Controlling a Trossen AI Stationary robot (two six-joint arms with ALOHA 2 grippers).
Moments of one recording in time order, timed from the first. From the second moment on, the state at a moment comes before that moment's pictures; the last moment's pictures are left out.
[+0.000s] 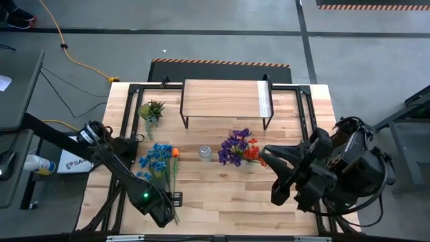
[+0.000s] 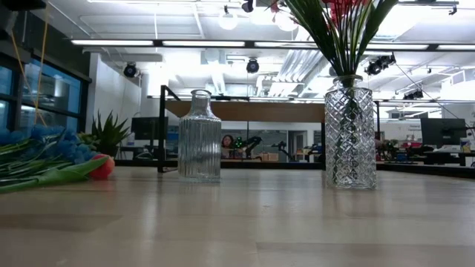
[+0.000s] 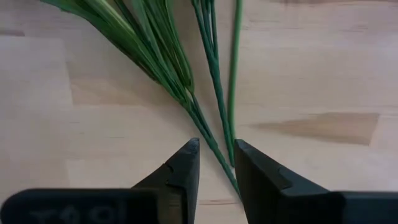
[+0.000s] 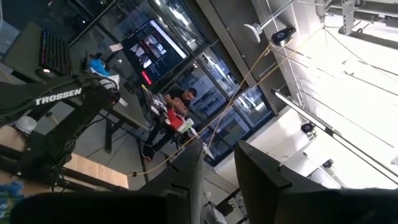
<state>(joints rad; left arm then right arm) -0.82 1.72 1.19 -0.91 -0.12 -2.42 0.87 1.66 2.00 0.27 1.27 -1.39</state>
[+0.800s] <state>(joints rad) -0.78 1.81 1.15 -0.86 -0.05 -2.42 0.91 1.66 2.00 0.27 1.27 -1.40</state>
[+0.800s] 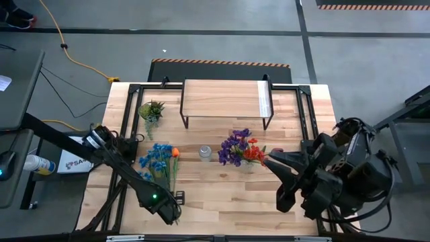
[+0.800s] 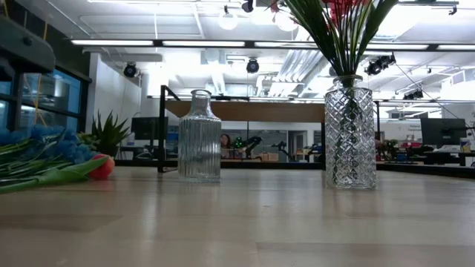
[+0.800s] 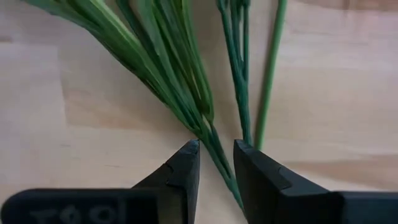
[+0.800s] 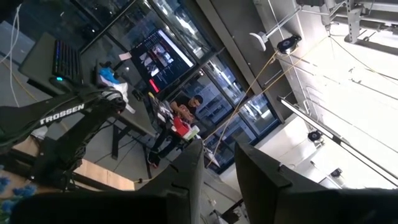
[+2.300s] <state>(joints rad) -0.77 1.87 1.13 -0.83 0.01 -2.41 0.91 1.66 2.00 0.27 1.27 -1.40</state>
